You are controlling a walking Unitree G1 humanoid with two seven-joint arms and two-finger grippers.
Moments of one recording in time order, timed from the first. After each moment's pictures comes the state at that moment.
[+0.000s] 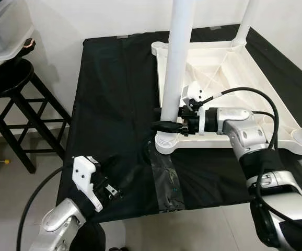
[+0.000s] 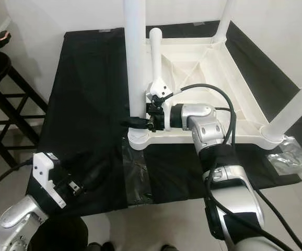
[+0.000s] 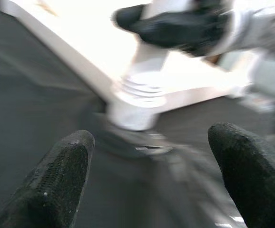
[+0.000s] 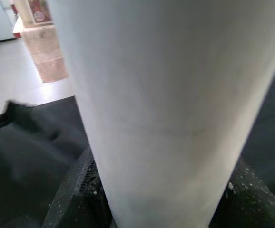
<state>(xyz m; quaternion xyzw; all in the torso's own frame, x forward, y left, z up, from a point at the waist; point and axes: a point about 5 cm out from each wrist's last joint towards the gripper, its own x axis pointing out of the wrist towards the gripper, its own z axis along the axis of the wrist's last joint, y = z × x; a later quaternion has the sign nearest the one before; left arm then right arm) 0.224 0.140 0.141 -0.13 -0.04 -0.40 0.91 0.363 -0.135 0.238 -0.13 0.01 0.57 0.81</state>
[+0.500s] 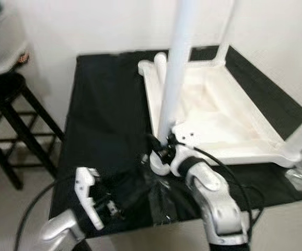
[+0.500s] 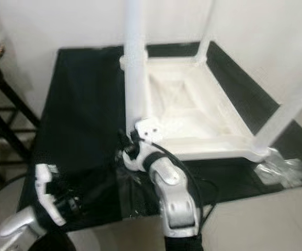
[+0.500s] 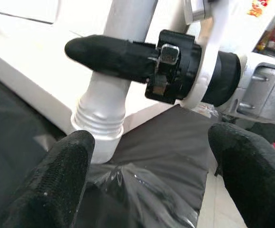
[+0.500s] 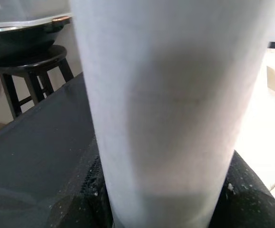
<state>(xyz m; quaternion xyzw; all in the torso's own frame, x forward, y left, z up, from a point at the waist) 0.224 0.132 0.139 -0.14 -0.03 -0.46 0.88 0.295 -0.084 0.180 -0.03 0.01 0.24 0.97</state>
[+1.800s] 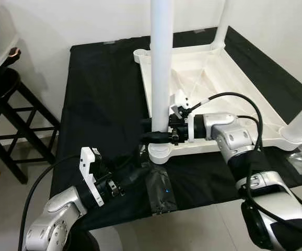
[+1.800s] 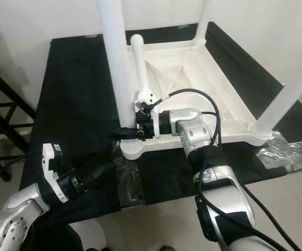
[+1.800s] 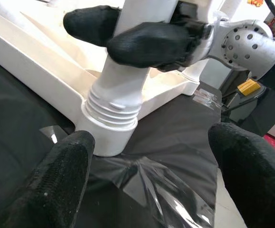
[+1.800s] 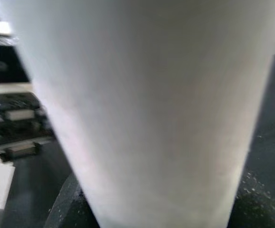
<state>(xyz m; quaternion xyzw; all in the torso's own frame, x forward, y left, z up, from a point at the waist) 0.245 0.140 0.146 -0.14 -0.02 -0.47 0.87 0.362 -0.112 0.227 -0.11 0.04 0.62 0.78</state>
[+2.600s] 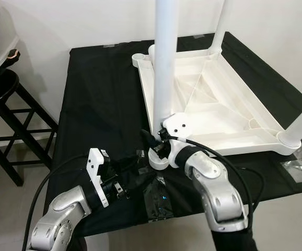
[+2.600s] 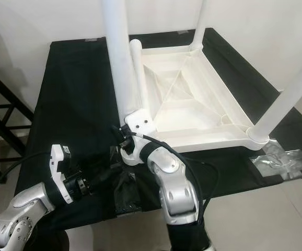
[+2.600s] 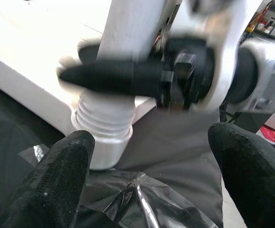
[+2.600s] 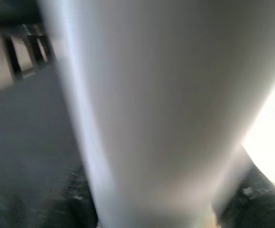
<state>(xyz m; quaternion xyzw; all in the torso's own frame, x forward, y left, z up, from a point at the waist) 0.251 0.129 0.143 -0.12 -0.01 -0.48 0.87 0.304 -0.089 0.187 -0.09 0.04 0.26 0.96</state>
